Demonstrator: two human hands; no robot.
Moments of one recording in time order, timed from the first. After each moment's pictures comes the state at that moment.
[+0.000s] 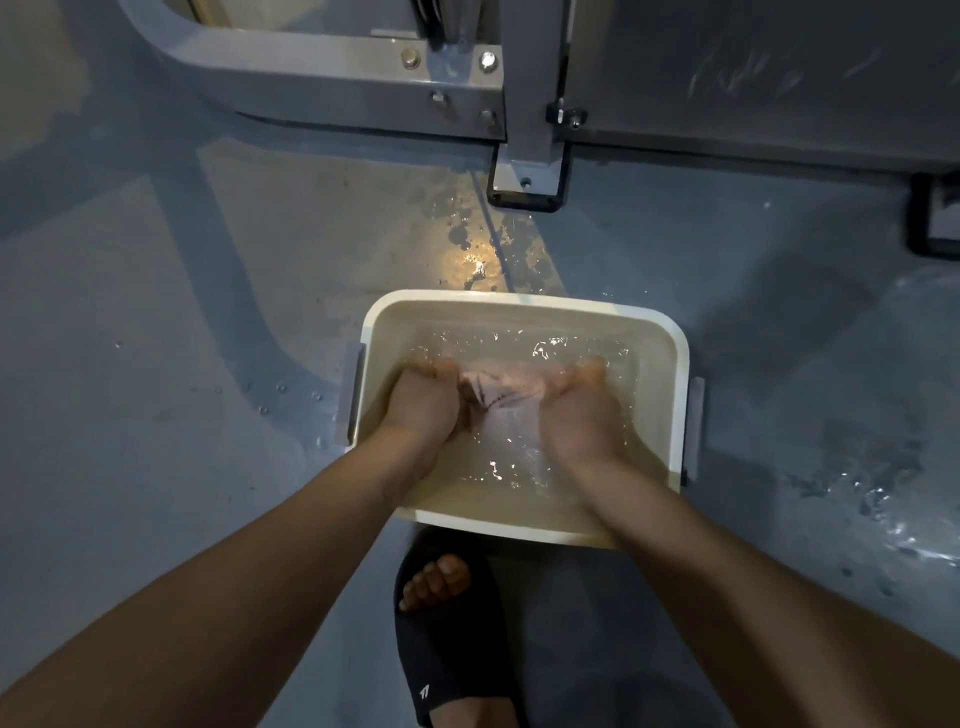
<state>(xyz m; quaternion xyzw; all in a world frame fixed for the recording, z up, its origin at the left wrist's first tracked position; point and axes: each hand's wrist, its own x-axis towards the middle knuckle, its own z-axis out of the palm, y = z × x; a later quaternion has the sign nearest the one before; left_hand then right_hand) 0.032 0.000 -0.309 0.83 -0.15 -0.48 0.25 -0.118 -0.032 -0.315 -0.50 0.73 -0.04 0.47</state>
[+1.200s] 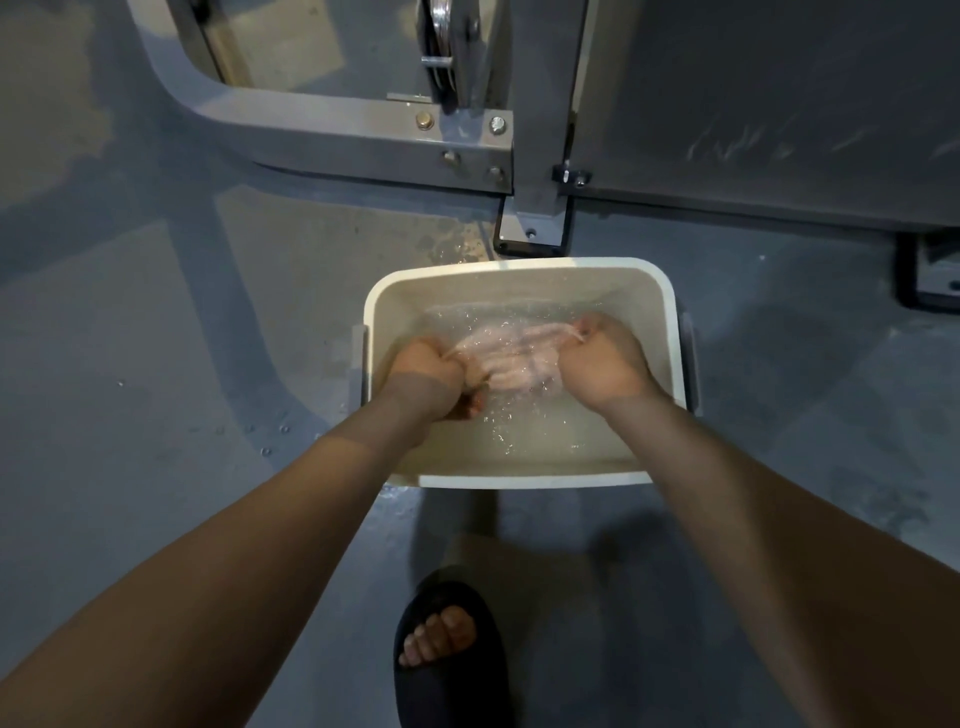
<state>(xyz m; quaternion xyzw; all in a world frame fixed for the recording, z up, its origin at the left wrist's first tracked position) 0.061 -0.061 -0.303 0.79 -0.14 -0.53 0.27 -0.109 -0.124 -0.311 -0.57 0.67 -0.07 0.47</state>
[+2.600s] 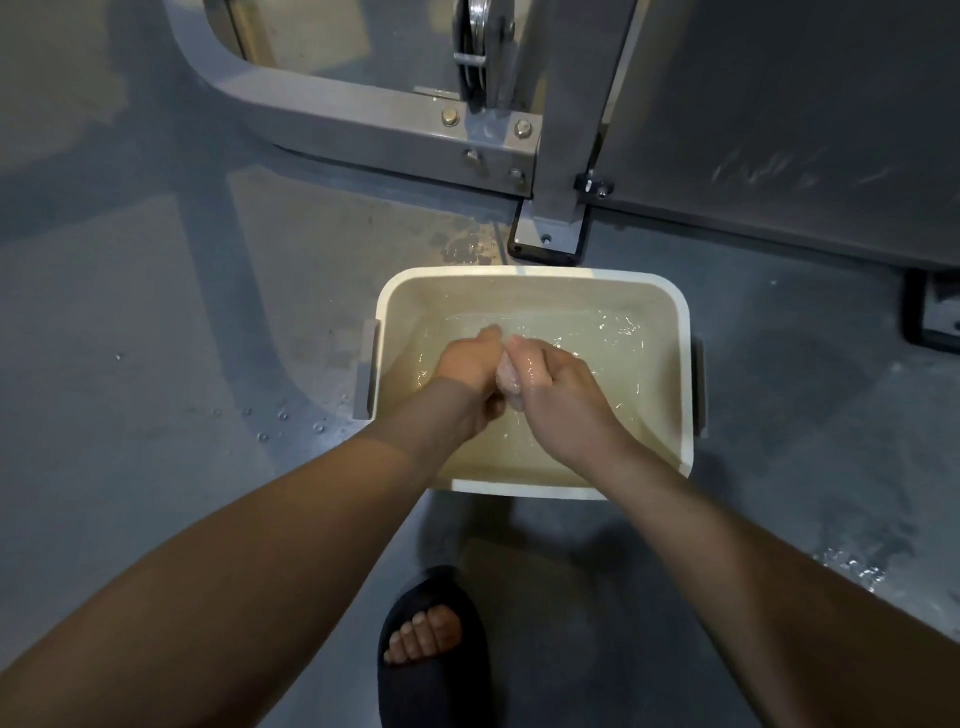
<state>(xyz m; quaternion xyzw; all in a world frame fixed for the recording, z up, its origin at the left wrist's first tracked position) 0.027 -0.083 -0.295 0.74 0.01 -0.59 0.32 -0.082 -0.085 -0.271 -0.62 0.53 -0.11 0.57</state>
